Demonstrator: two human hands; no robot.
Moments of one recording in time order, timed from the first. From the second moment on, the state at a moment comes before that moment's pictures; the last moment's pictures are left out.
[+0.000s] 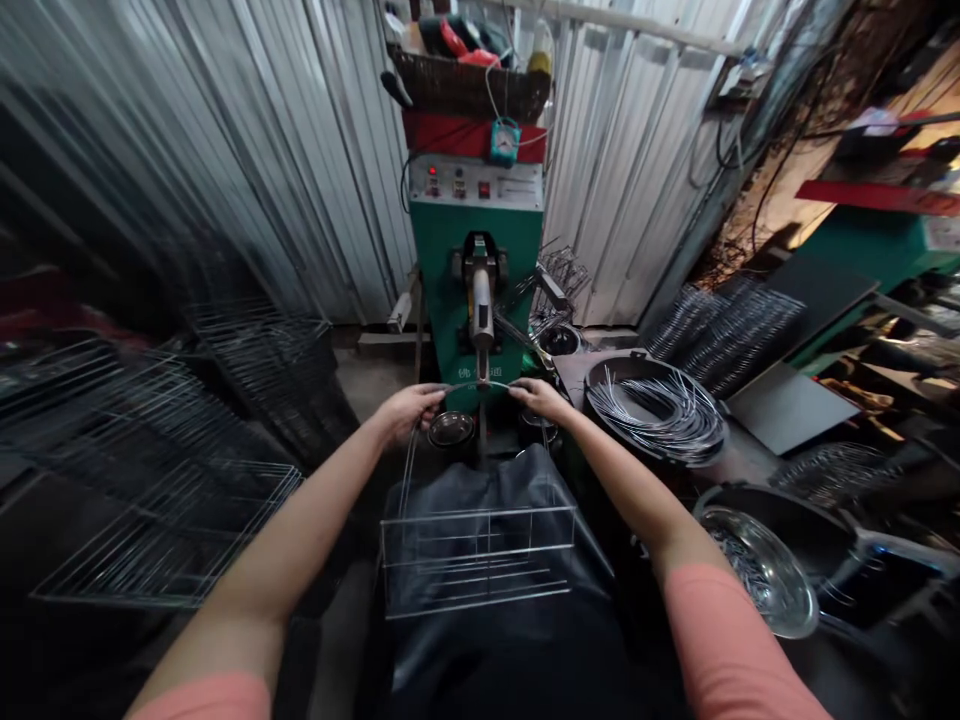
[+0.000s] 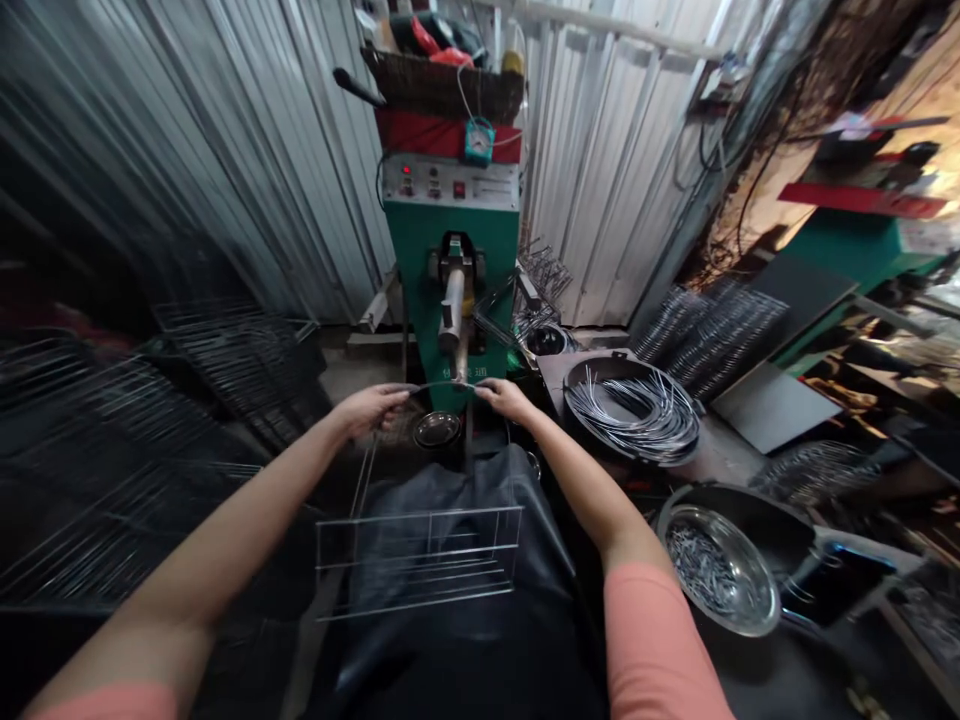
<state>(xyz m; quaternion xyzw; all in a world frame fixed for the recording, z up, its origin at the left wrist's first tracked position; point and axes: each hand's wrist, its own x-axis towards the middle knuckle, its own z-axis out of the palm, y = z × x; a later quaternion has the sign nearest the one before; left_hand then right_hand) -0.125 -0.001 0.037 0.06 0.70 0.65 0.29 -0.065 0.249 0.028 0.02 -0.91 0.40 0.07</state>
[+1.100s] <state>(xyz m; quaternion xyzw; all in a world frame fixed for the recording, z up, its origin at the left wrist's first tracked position) -0.152 0.031 -0.021 0.37 0.89 0.28 0.04 -0.080 0.243 -0.010 0.10 -0.99 -0.02 -0.05</state>
